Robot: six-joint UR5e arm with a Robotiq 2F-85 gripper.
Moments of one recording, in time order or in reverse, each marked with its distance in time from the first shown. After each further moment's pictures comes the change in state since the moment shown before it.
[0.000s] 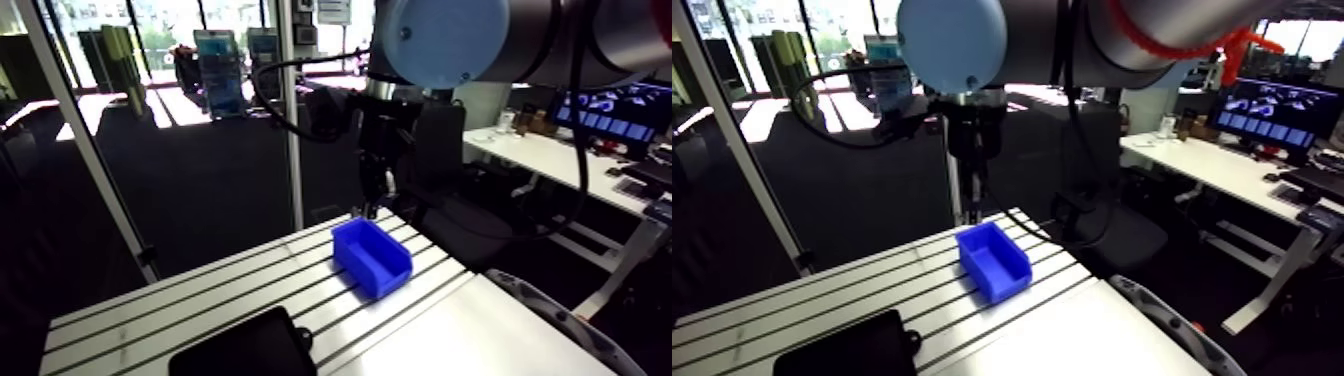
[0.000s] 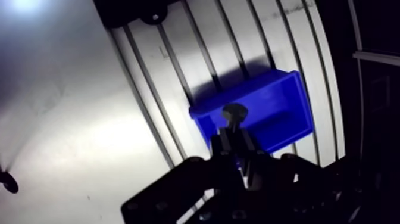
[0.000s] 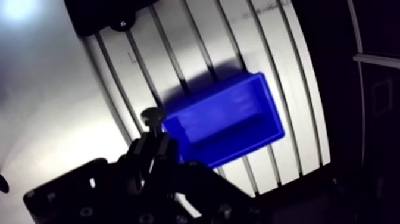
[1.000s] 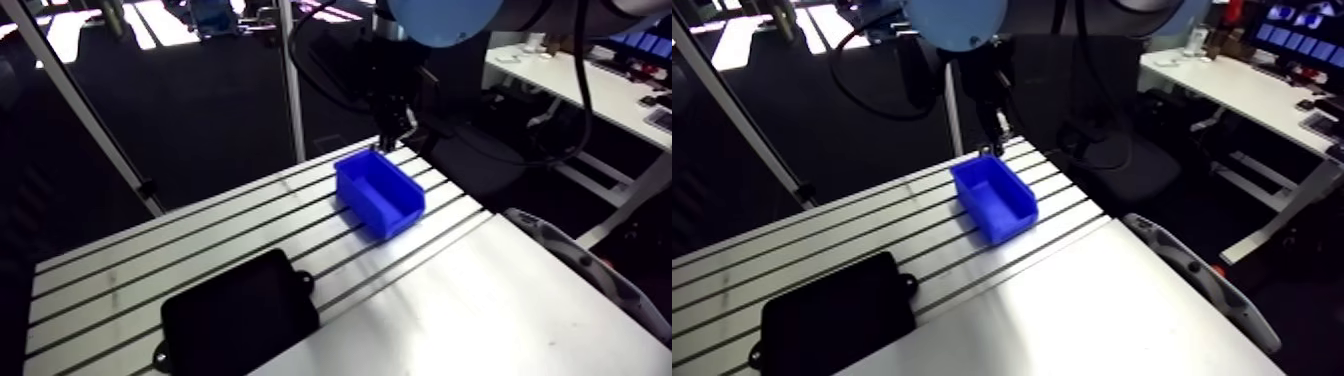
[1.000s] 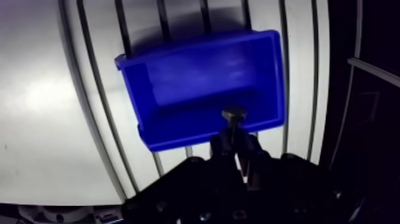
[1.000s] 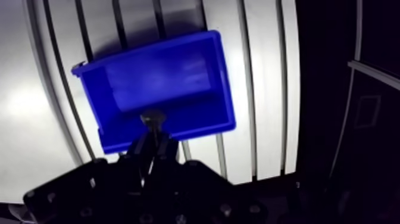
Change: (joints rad) arm 0.006 0.261 -0.095 -0.211 -0.123 -0.212
